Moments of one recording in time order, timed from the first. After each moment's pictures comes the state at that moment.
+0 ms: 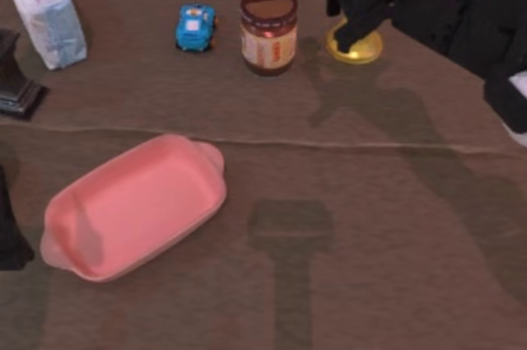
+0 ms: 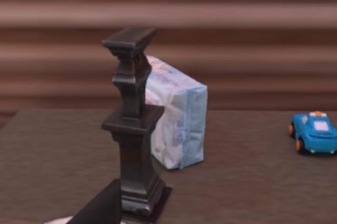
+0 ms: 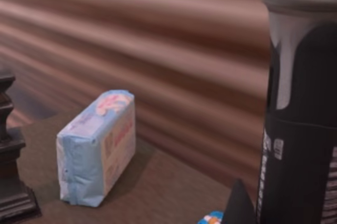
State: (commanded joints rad) left arm 0.00 0.00 0.00 0.00 0.00 0.00; right arm 0.38 1.79 1.00 0.80 -0.39 0.02
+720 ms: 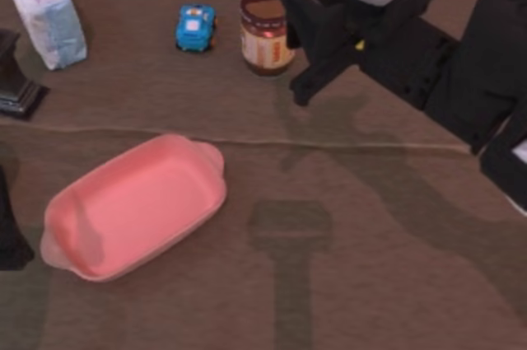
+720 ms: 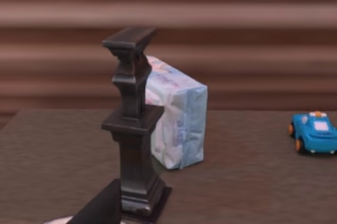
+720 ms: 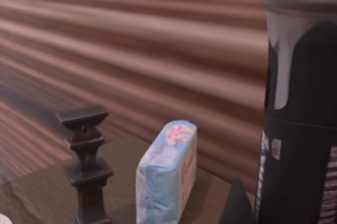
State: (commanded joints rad) left arm 0.00 0.00 0.00 0.00 0.00 0.00; right arm 0.63 1.52 0.82 0.75 -0.15 0.03
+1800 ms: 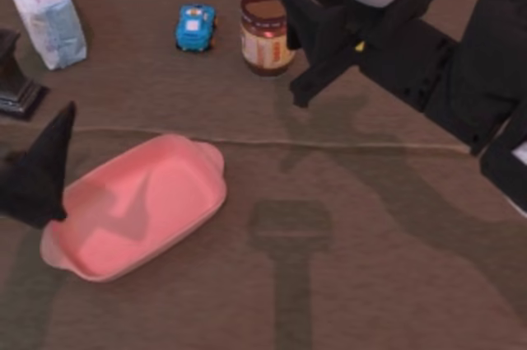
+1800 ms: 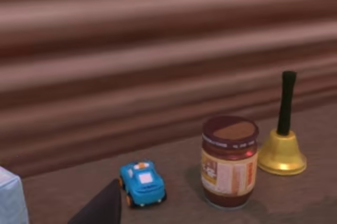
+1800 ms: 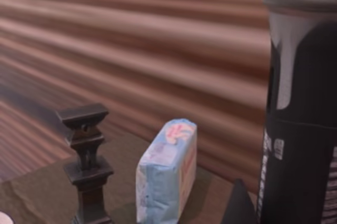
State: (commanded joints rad) left arm -0.09 0.47 0.32 0.14 0.35 0.03; right arm 0.63 1.52 0.82 0.75 -0.15 0.03
